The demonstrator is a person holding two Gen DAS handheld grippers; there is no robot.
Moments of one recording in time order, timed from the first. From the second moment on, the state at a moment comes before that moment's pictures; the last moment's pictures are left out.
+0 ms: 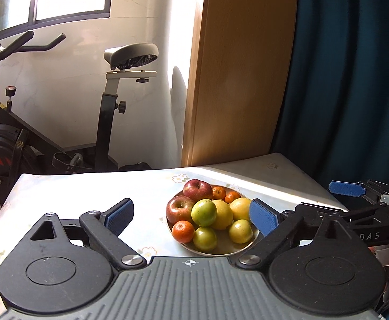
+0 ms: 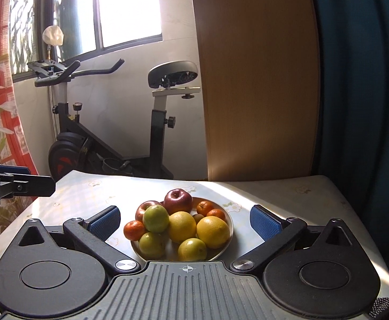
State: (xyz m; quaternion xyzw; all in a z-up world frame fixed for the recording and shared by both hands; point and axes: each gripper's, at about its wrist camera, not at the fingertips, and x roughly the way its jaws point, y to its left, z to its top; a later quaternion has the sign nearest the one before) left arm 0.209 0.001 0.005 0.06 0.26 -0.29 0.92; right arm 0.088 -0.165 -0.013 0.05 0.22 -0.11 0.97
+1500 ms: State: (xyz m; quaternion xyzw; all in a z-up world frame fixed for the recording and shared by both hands) left arm 0.118 0.050 0.036 0.02 0.24 -0.18 0.95; right arm 0.013 -0.119 0.034 0.06 0.21 -0.15 0.97
